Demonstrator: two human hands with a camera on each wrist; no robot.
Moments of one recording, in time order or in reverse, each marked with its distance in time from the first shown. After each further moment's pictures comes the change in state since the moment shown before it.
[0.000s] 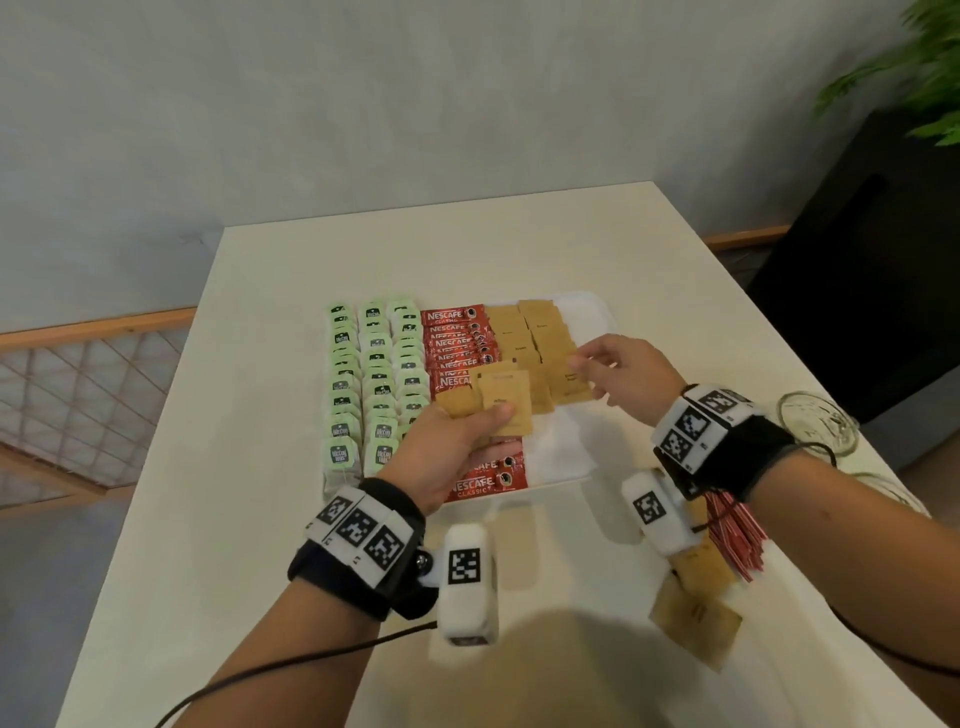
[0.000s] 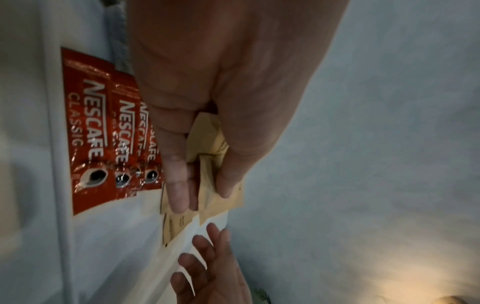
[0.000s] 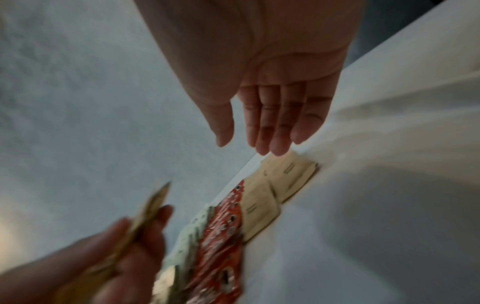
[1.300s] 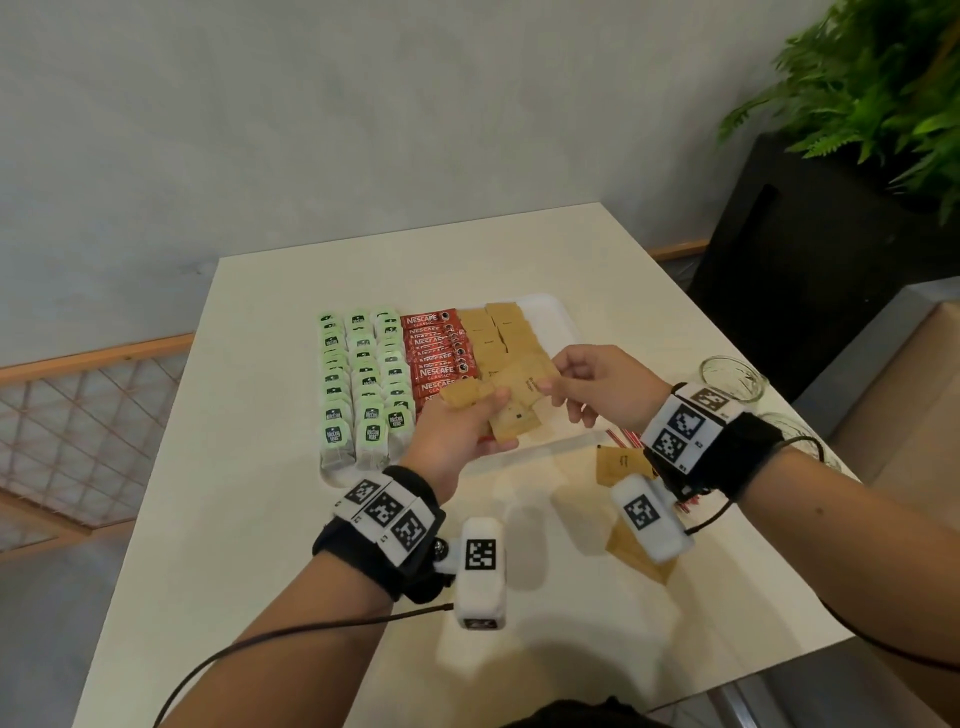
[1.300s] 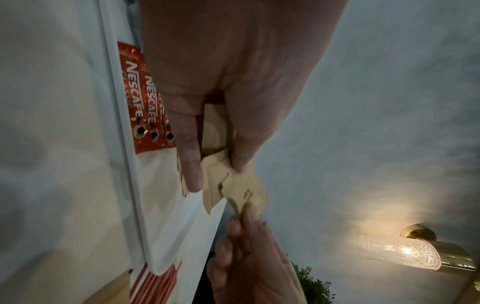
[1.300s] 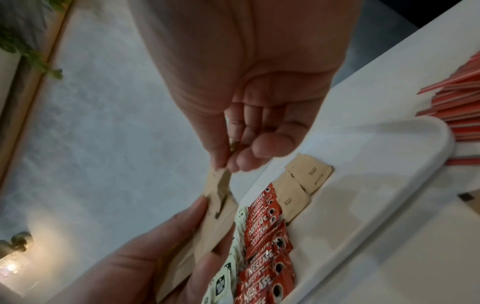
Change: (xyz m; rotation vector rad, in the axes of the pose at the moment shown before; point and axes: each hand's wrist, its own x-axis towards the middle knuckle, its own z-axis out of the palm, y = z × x) left_hand -0.042 -0.013 0.041 0.096 0.107 0.124; right_hand -0.093 -0.029 -0.018 0.245 -0.157 -0.070
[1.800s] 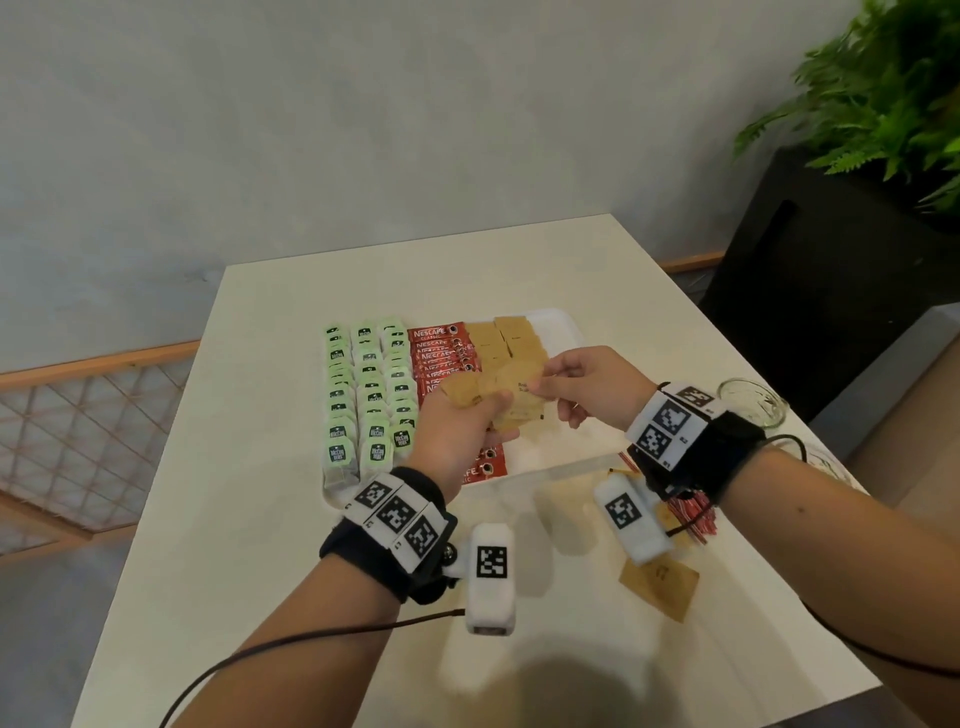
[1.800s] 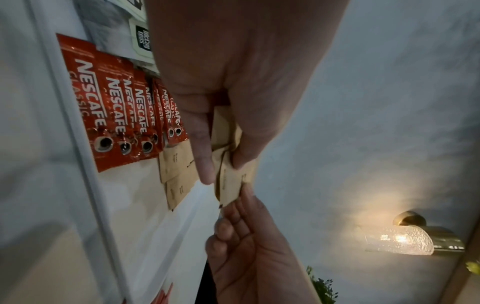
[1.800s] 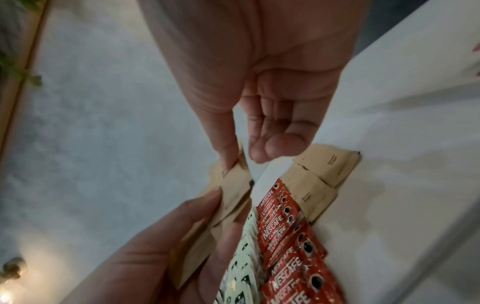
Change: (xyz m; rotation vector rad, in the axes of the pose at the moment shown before) left_hand 0.022 0.011 -0.002 0.083 0.054 0.112; right_hand 0.035 -0.008 0.007 0.052 0.028 0.080
